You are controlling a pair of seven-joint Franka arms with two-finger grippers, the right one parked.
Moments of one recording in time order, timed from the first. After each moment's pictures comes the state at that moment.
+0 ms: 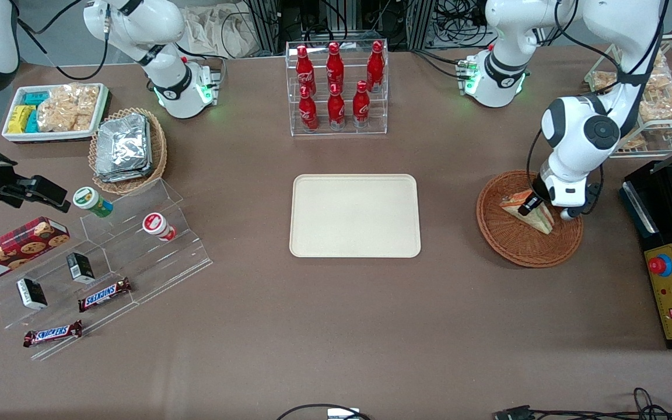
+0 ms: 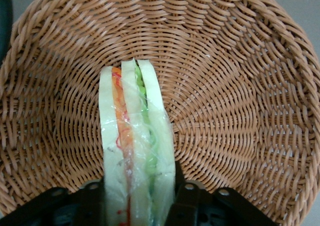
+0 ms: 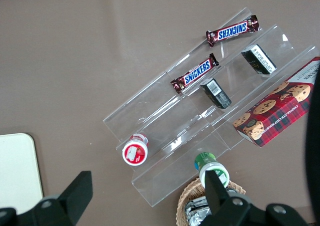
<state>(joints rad) 0.06 0.08 -0.05 -2.60 0.02 2.73 -0.73</state>
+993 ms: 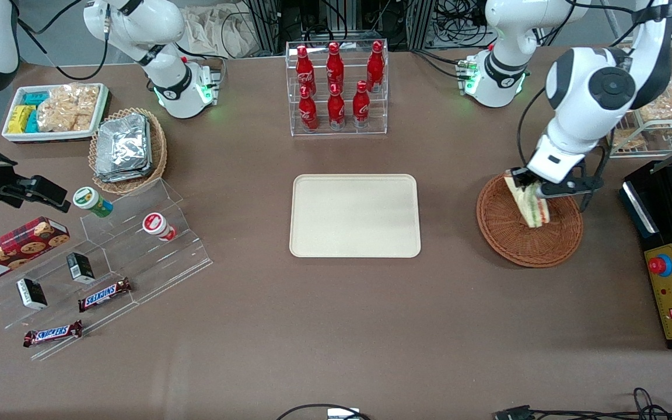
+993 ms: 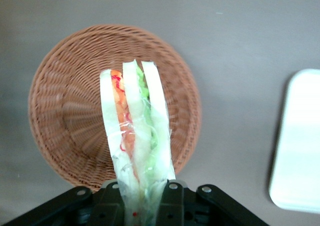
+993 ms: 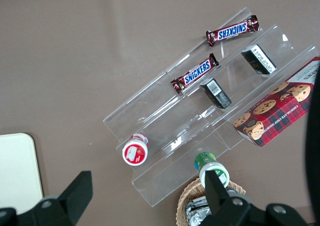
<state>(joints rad) 0.05 -0.20 -0.25 -2.38 0.02 2.20 -0.24</state>
